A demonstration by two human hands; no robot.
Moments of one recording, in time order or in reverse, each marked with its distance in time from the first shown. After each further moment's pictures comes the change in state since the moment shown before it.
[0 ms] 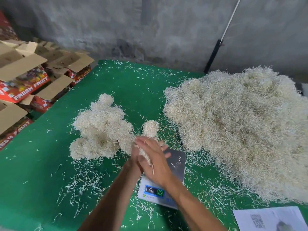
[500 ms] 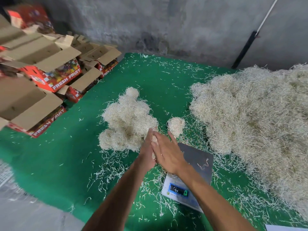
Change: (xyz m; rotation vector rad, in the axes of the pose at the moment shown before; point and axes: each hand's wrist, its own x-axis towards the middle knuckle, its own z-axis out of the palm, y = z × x) left_hand 0.012 0.008 -0.060 -0.385 0.104 -0.209; right_hand 0.044 -0.009 0.039 -0.354 -0.290 0.029
